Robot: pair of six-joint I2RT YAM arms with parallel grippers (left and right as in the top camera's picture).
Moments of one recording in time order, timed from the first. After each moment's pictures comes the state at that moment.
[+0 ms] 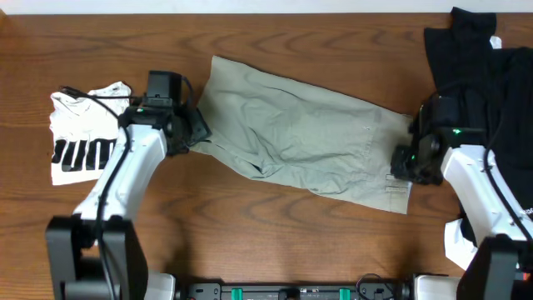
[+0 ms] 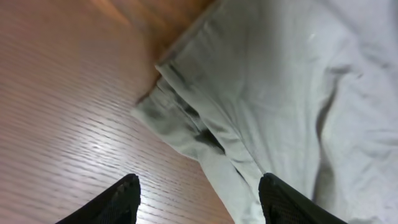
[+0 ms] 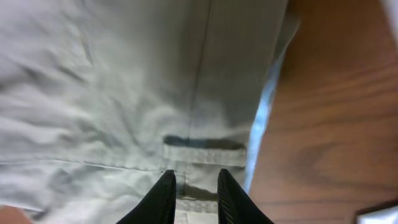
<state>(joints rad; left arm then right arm) -0.08 1.63 1.12 -0.72 0.08 -0.57 -0.04 1.51 0.94 -0.89 -0.05 0.22</state>
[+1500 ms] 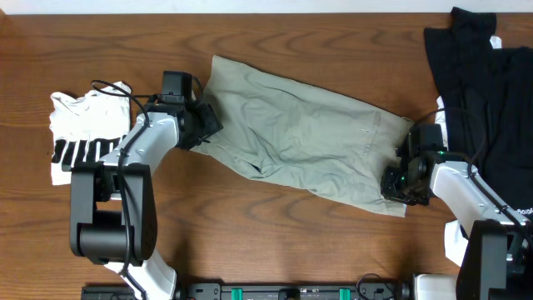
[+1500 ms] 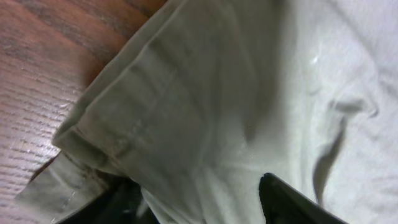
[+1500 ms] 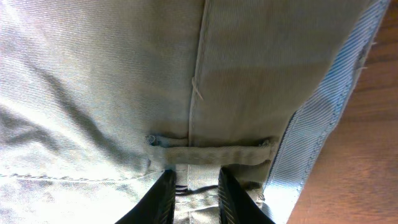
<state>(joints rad) -0.08 1.84 1.12 -0.47 0.20 -0.60 -0.04 1.54 0.73 -0.70 -0.12 0.22</state>
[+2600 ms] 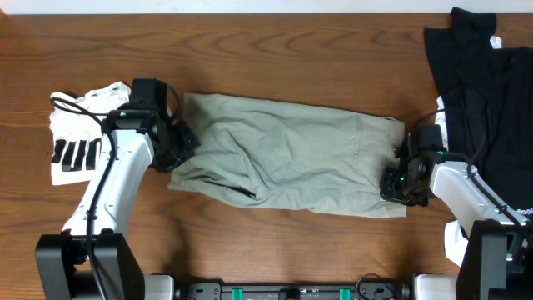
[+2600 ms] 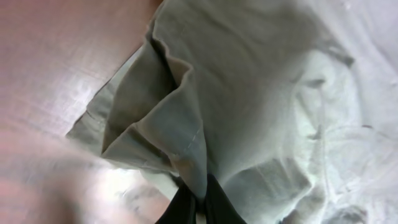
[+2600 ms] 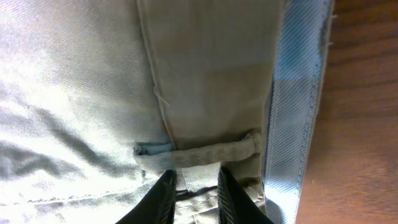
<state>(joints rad) -0.01 1.55 1.11 -0.95 0.20 -0.59 -0.04 1.54 0.73 -0.71 -0.14 0.22</state>
